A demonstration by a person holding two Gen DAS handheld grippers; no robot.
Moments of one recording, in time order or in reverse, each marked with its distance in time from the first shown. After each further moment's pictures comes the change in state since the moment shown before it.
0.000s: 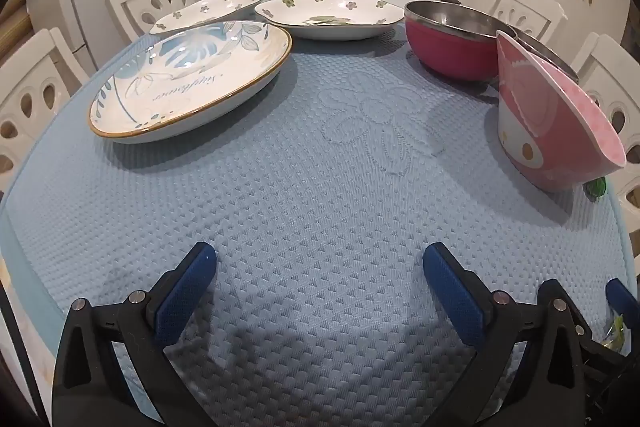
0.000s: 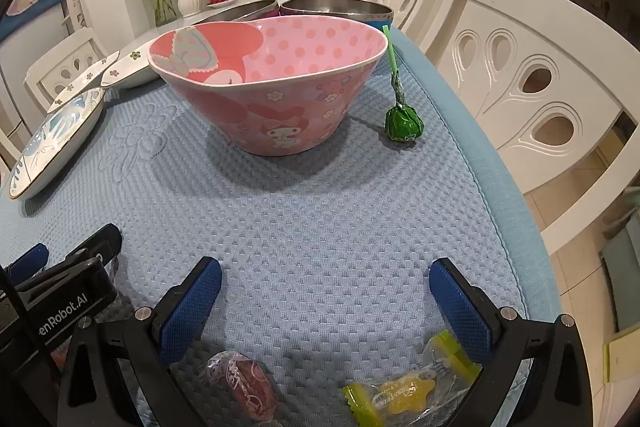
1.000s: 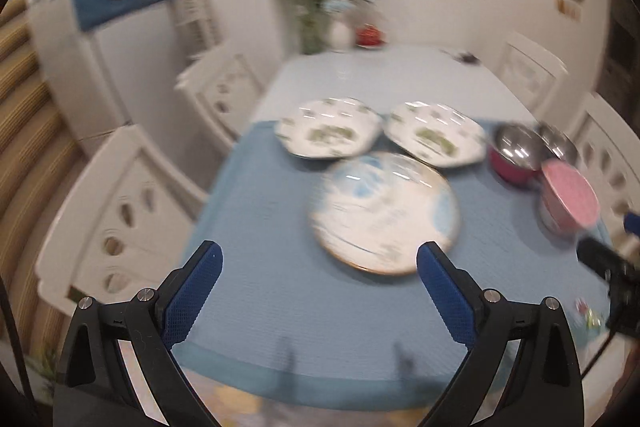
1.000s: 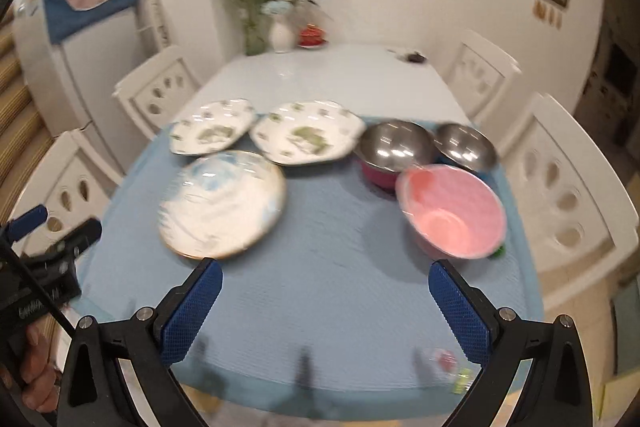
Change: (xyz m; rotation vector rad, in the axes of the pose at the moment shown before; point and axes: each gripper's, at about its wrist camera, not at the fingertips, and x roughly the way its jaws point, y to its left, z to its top) left arm -0.141 0.196 0.112 0.115 -0.153 0.081; right arm -0.160 0.182 0.090 -0.125 -0.064 0.135
